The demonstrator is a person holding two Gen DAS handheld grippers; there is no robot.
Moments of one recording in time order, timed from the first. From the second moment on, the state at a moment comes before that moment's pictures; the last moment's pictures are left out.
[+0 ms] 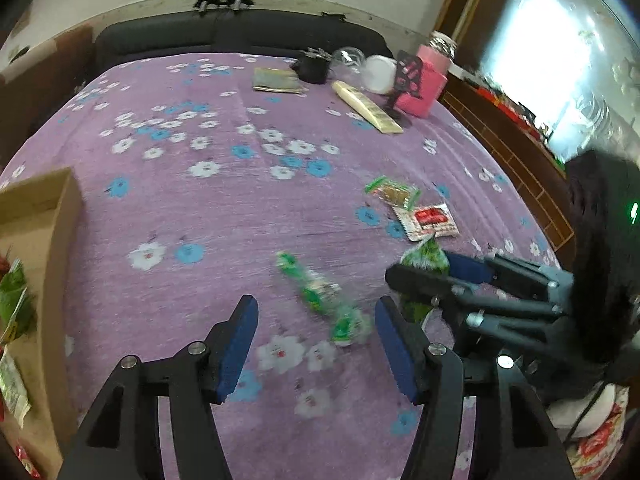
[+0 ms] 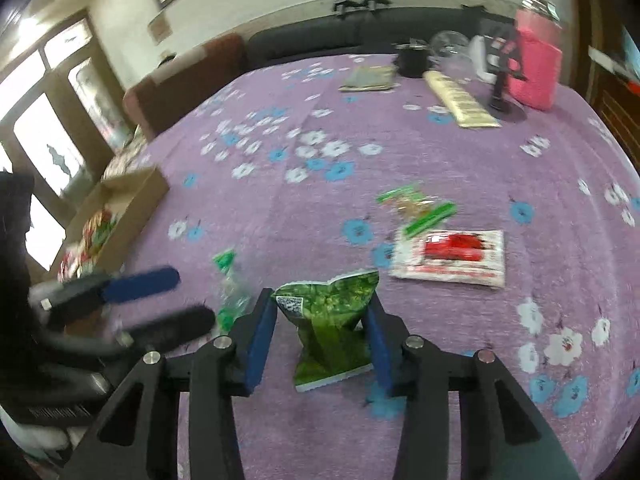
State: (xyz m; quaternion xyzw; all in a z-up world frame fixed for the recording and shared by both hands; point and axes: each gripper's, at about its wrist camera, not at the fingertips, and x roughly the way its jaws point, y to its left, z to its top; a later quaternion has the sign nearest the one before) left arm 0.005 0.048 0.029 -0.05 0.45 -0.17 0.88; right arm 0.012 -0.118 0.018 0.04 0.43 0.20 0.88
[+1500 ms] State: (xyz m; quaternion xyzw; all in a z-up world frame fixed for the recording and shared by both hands) left arm -0.130 0.276 0.026 -0.18 0.40 -0.01 0.90; right arm -0.063 0.103 0.059 -0.01 0.41 0.37 0.83
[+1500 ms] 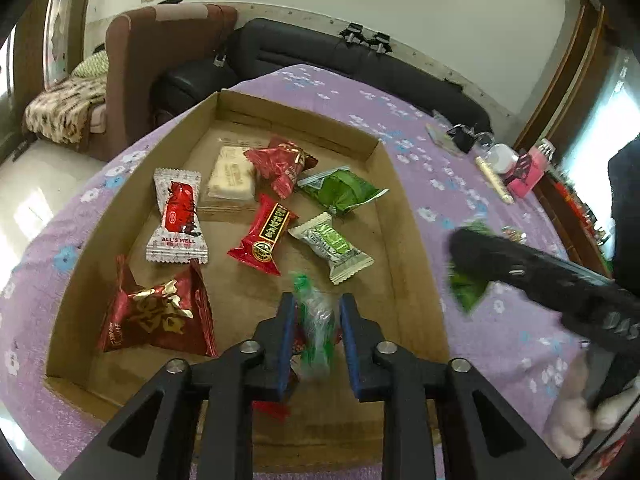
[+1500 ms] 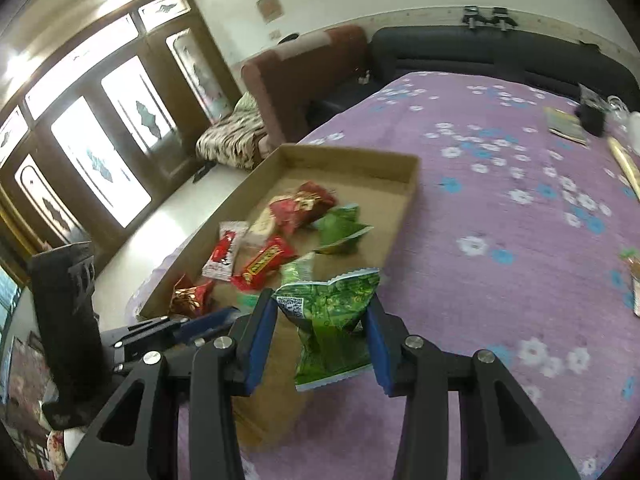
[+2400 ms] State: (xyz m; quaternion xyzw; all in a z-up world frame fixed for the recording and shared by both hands) left arm -0.175 0.291 0.082 -0.25 0.28 -0.03 0.93; right arm -0.067 0.080 0.062 0.00 0.39 0.33 0.86
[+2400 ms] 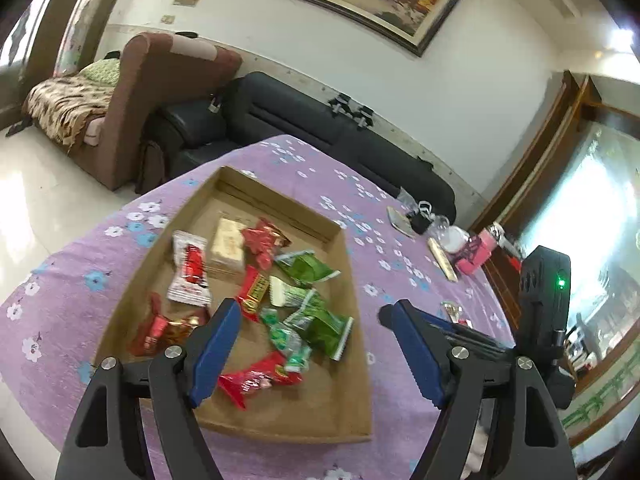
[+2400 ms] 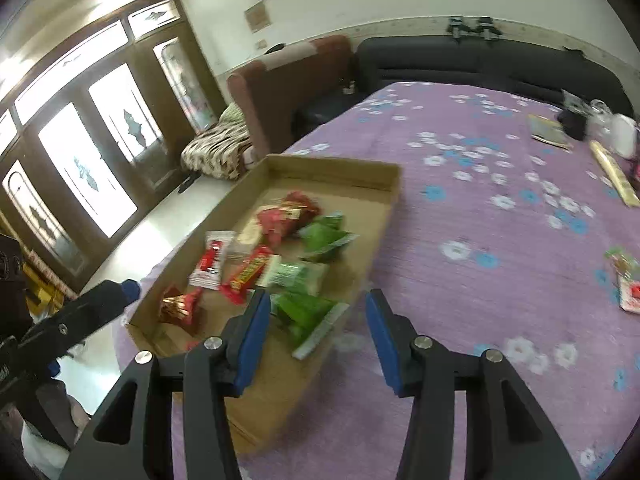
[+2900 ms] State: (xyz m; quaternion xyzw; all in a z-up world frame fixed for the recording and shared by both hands) left arm -0.154 0.192 0.085 -0.15 0.32 -0.11 0.93; right arm 0.003 -0.184 0.050 0.20 0.39 0.11 0.89
